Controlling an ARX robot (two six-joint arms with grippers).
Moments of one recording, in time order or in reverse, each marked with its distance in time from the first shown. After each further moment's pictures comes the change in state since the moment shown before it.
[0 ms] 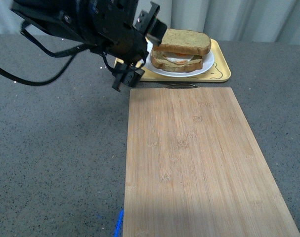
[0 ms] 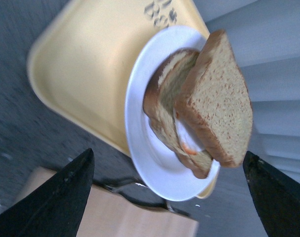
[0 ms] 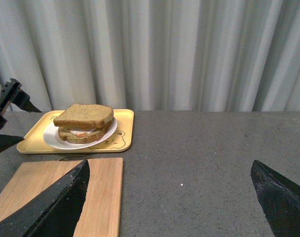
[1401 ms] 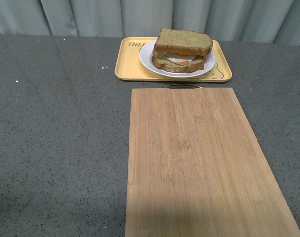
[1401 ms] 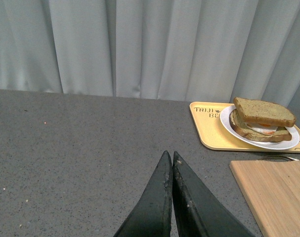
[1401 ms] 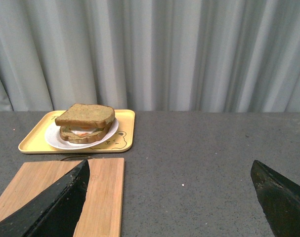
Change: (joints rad) left arm 0.376 -1.661 -1.415 0.338 0.077 1.093; right arm 0.000 0.000 0.000 0.000 0.000 0.000
